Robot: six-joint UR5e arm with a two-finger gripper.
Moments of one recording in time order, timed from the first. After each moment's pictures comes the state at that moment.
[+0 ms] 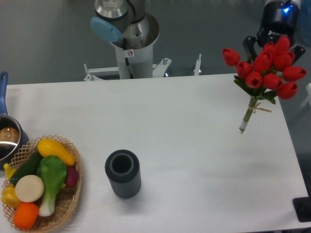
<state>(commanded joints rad) 3.09 -1.67 -1.69 -0.89 0.46 1.04</state>
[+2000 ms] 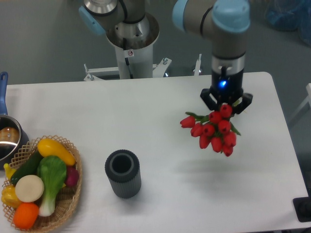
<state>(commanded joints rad) 2.63 -1.81 -1.72 -0.90 1.60 1.04</state>
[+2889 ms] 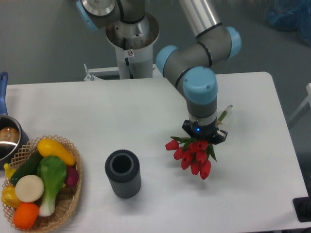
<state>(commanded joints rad) 2.53 -2.00 -1.69 -0.90 1.71 1.00</state>
